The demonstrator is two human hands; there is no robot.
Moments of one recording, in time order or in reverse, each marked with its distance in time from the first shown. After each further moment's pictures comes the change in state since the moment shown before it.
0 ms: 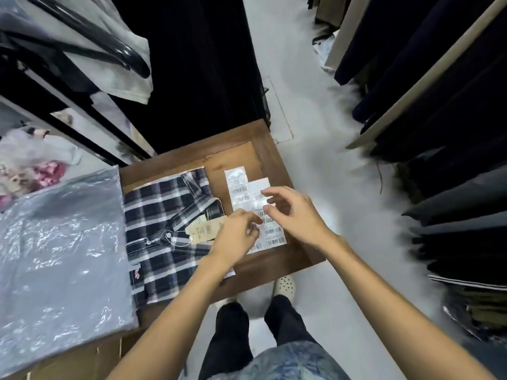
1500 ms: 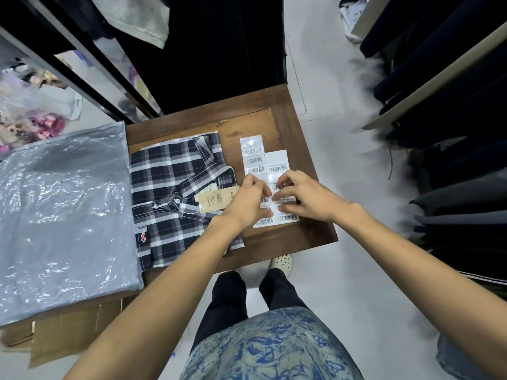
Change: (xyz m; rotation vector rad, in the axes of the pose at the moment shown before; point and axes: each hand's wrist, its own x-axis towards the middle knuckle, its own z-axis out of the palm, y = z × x) left_hand 0.014 -0.019 0.001 -0.037 -0.178 -0.080; right_hand 0.024 0.058 0.006 -0.564 -0.496 -0.255
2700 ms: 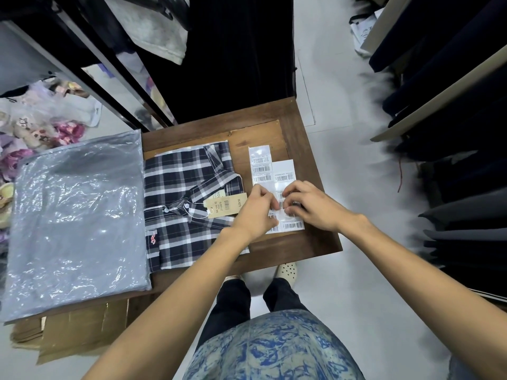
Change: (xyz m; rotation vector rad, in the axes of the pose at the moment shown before) left_hand -0.012 0.009 0.005 -0.014 0.049 -0.031; right_hand -0.003 -0.007 -0.003 0.103 -0.010 0.076
